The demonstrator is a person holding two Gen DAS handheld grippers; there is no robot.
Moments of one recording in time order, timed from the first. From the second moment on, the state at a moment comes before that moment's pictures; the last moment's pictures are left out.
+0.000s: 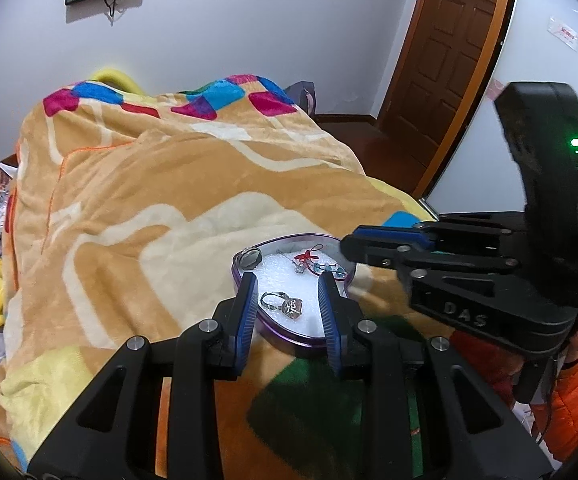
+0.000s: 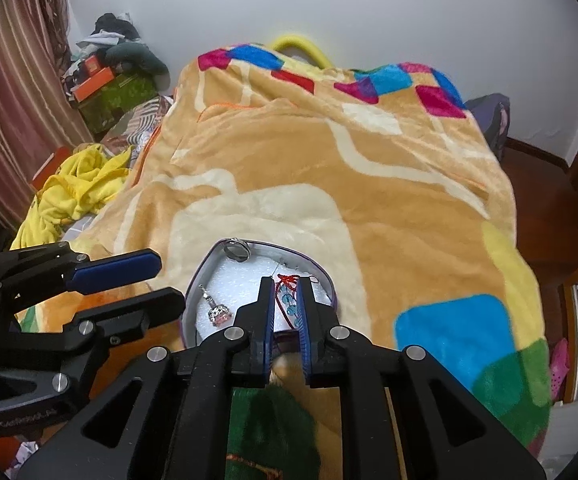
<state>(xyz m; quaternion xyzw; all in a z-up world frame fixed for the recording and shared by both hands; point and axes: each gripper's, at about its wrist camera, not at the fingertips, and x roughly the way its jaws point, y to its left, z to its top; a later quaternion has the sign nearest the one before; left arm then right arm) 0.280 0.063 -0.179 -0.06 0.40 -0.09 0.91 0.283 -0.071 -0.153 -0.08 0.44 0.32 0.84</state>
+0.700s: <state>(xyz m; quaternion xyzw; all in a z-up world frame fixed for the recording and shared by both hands) 0.224 0.039 -0.152 -0.04 0.39 -0.09 0.92 0.211 -0.120 -0.093 -0.06 0.35 0.27 0.90</state>
